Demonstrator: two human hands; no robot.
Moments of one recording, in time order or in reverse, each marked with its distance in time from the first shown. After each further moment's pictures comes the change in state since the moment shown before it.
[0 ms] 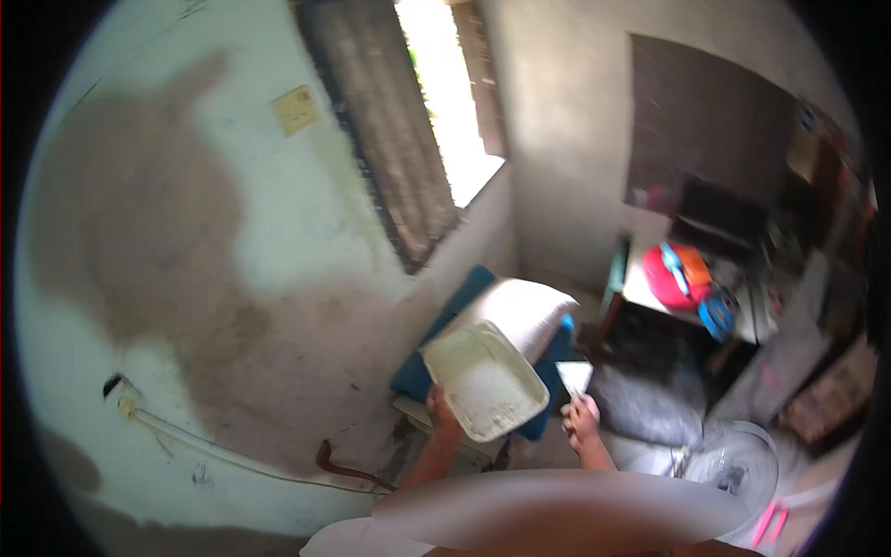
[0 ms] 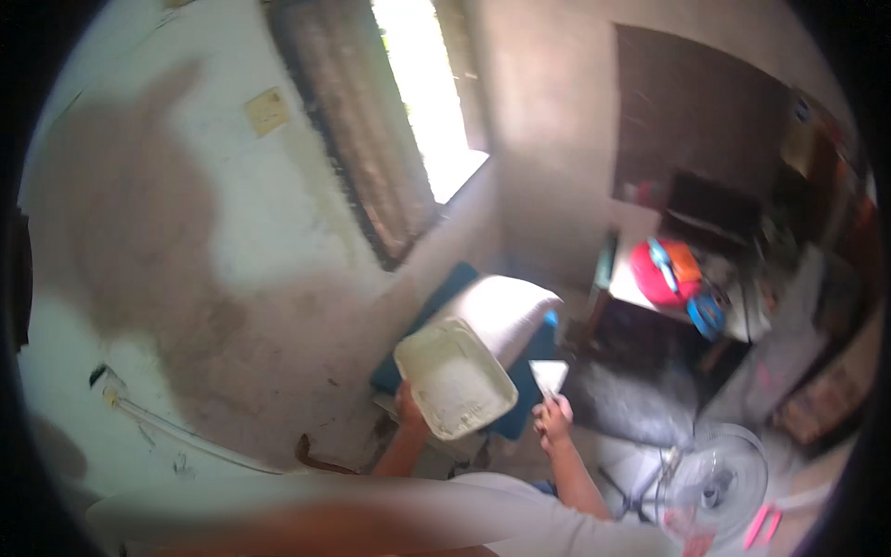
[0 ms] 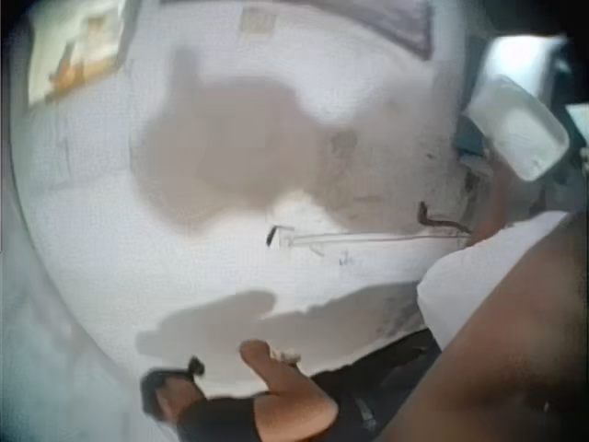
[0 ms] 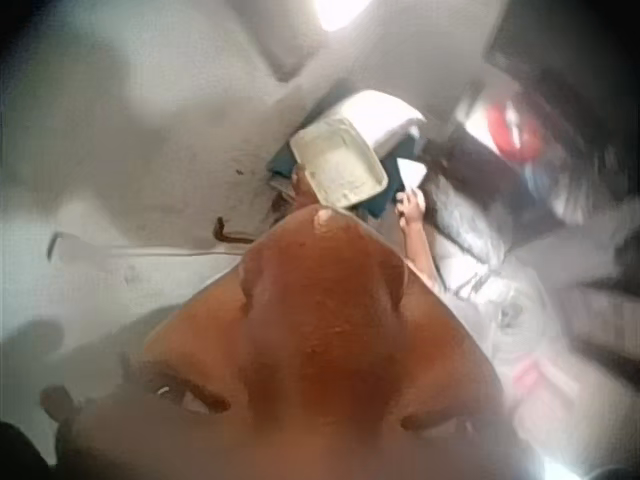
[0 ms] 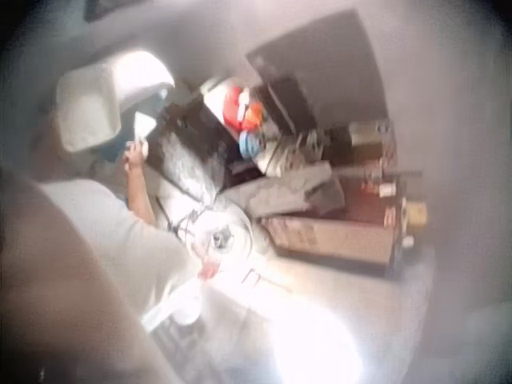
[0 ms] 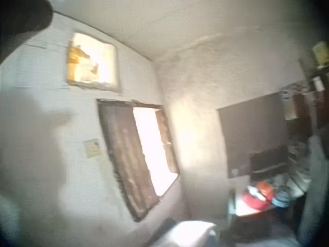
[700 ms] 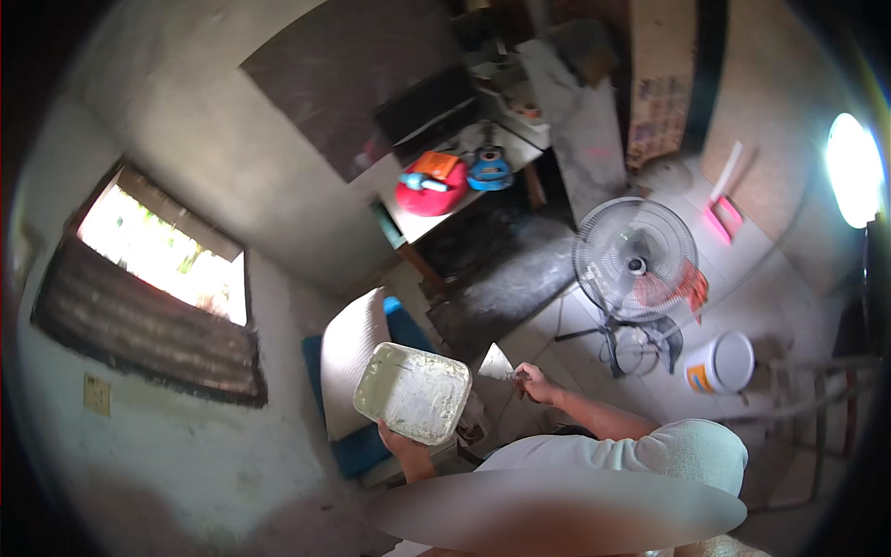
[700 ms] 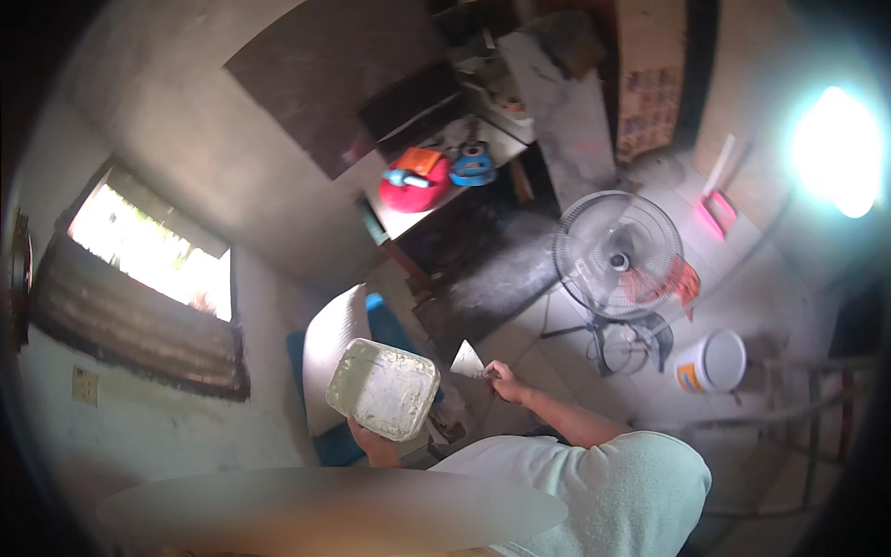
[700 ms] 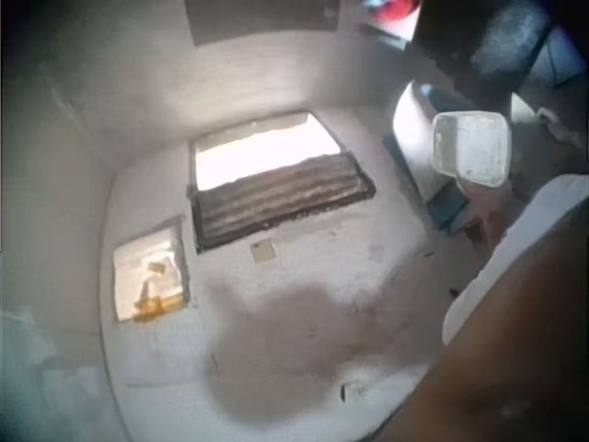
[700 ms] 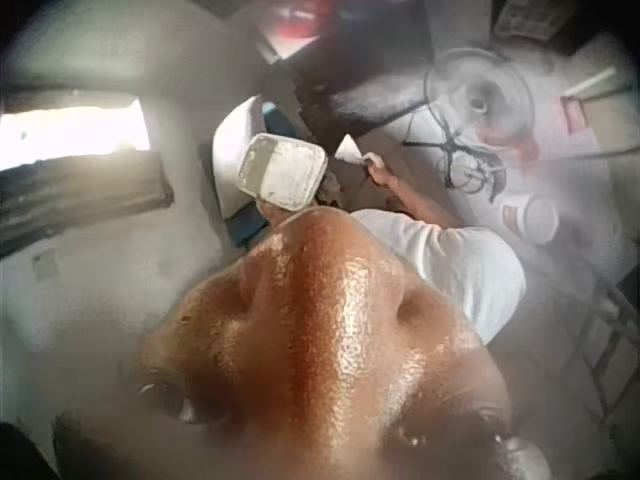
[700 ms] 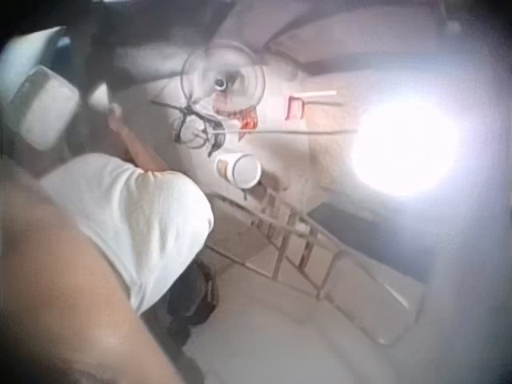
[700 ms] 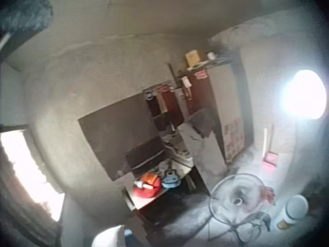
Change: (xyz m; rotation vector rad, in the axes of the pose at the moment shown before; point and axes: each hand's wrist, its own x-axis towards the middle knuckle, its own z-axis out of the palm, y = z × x) left_hand -0.004 -0.016 0.036 -0.096 -0.689 -0.515; right_hand -0.107 0.109 -0.074 -0.376 0.331 -0.411
